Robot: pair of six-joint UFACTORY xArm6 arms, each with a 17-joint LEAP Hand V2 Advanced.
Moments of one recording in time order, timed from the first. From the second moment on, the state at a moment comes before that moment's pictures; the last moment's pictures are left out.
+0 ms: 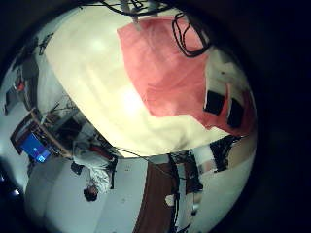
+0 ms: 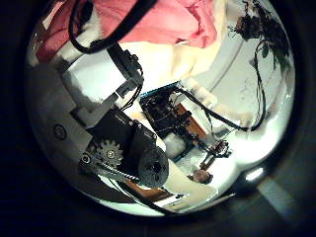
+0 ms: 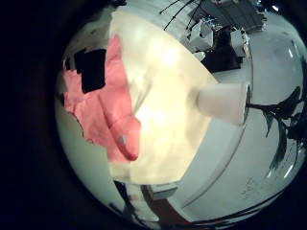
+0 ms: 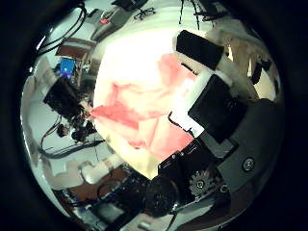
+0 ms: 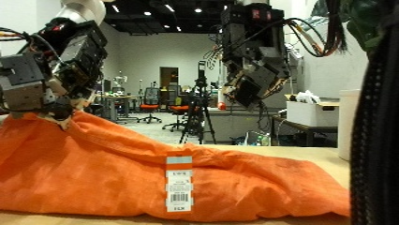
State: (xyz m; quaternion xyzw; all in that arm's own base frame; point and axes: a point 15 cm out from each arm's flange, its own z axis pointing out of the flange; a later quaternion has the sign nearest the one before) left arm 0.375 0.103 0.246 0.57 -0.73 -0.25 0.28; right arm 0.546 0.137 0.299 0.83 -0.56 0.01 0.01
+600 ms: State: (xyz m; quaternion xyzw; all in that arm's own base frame) left arm 0.370 0.124 0.247 0.57 -0.71 -0.24 0.33; right arm 0.506 0.093 0.297 0.82 -0.57 -0.05 0.07
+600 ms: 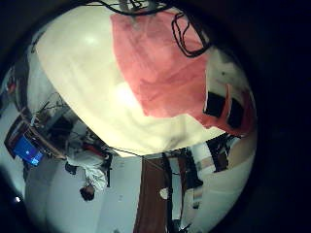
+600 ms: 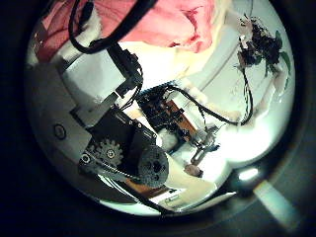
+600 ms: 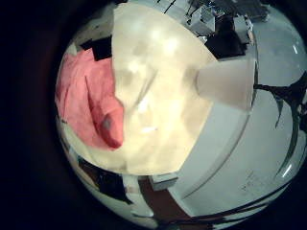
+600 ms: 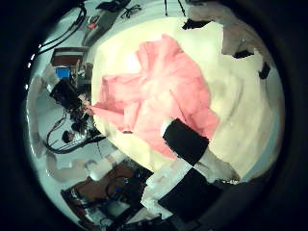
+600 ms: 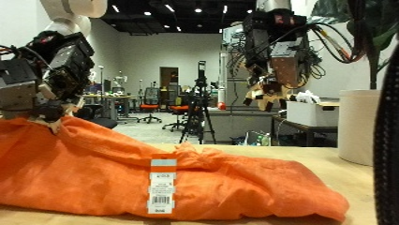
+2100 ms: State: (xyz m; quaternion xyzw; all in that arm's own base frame) left arm 0.282 0.099 0.279 0.56 -0.75 -0.22 0.27; right arm 0.420 0.132 0.160 0.83 -0.50 -0.12 0.23
